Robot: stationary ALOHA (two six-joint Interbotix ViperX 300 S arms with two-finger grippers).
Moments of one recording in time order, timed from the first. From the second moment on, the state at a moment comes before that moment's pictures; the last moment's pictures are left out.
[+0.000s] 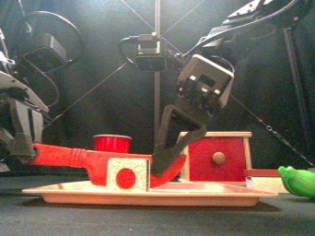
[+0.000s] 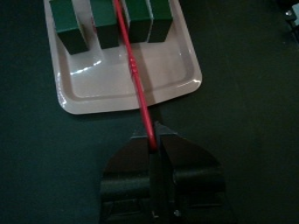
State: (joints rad) left arm -0.25 -0.19 1.16 0.35 -0.21 -0.43; right arm 0.21 0.26 0.42 -0.62 0.34 0.83
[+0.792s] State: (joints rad) left arm -0.27 -0.14 1.12 0.32 -0.19 -0.43; right arm 0.21 0.28 0.42 -0.61 0.35 0.83
